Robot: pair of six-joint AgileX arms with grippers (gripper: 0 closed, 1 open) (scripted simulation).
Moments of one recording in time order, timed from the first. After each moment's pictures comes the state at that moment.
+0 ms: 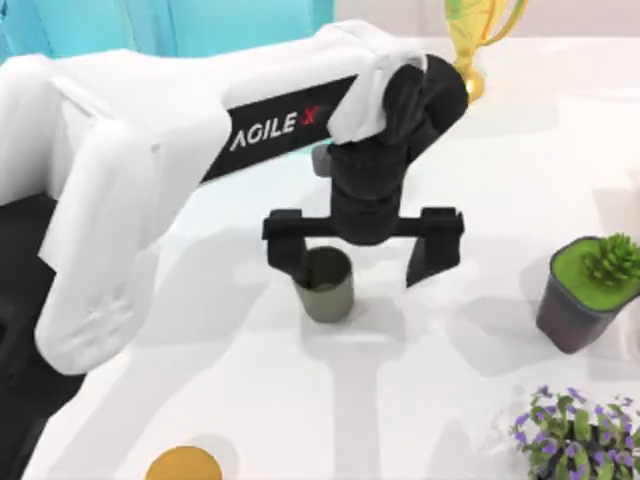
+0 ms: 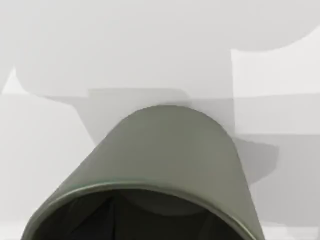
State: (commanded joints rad) left arm -0.75 2.35 1.95 -1.17 0.00 -0.72; right arm 0.00 0.00 0.00 0.00 0.00 0.00
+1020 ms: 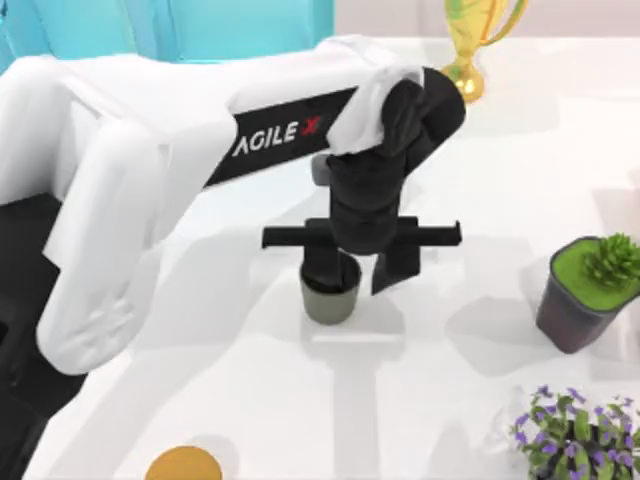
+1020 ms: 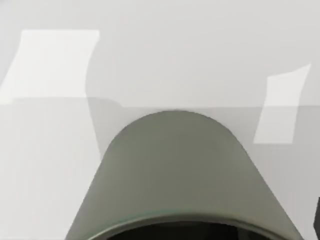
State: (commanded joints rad) left arm -0.75 2.35 1.91 -1.13 0.00 -0.72; right arm 0.00 0.00 0.00 0.00 0.00 0.00
